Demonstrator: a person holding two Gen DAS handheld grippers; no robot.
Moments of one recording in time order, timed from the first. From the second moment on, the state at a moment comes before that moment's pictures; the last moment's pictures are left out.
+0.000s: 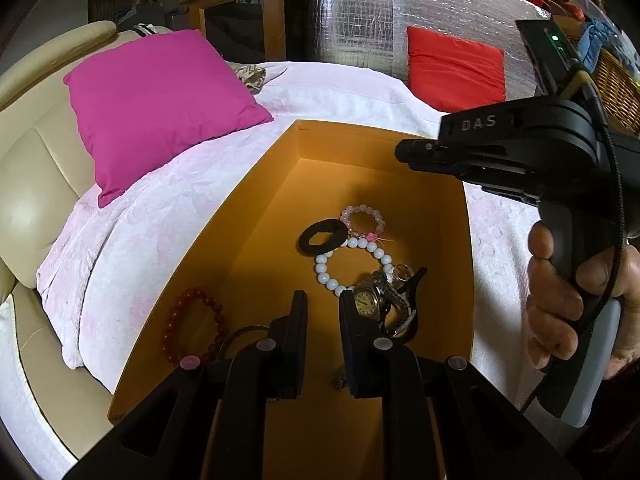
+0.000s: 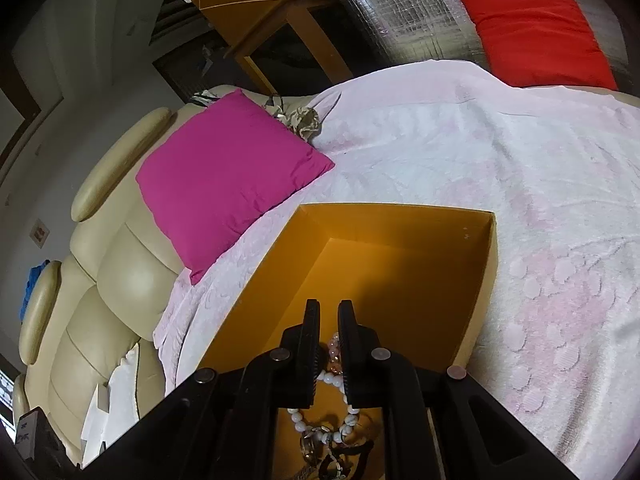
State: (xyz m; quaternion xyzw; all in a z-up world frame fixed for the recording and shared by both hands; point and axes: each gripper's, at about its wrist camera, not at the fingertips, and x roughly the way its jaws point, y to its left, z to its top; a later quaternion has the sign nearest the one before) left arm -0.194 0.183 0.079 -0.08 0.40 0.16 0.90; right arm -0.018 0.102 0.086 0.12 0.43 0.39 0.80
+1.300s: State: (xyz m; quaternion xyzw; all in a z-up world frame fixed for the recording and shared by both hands) left arm -0.185 0.099 0.117 -0.01 0.38 0.20 0.90; right arm -0.024 -0.060 0.127 0.14 0.42 0.32 0.84
